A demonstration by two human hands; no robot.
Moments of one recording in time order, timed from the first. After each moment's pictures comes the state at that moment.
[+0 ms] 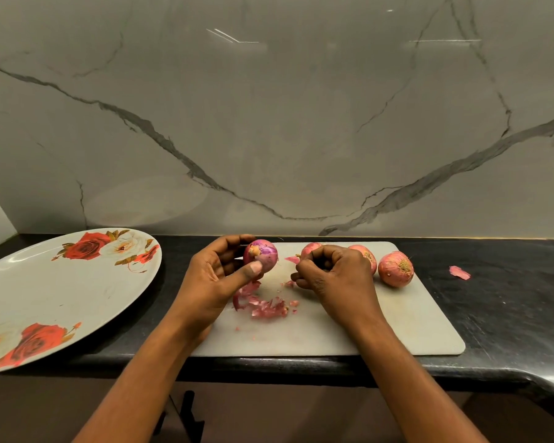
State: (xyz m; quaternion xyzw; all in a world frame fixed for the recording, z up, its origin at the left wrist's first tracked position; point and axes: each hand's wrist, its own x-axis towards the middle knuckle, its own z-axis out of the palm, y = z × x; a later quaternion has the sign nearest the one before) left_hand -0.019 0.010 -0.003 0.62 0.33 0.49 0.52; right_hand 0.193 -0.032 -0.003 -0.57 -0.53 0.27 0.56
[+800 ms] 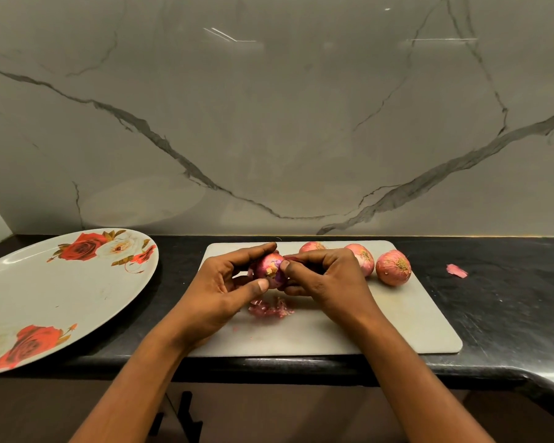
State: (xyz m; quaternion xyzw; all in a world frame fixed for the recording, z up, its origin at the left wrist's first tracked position) left_hand -0.020 0.007 -0.006 0.71 0.30 0.40 0.48; right_hand 0.191 -0.041 0.008 -0.50 -0.55 0.39 0.55
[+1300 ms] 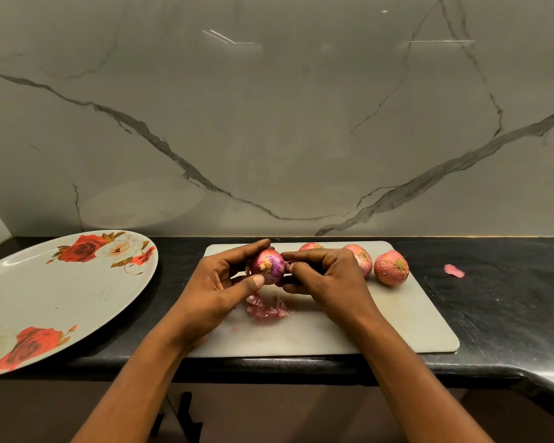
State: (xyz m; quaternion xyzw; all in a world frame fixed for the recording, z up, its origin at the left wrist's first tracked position) left_hand -0.021 0.011 -0.009 0.70 0.30 0.43 0.49; right_hand 0.190 -0.043 0.009 -0.48 -0.55 0.39 0.56
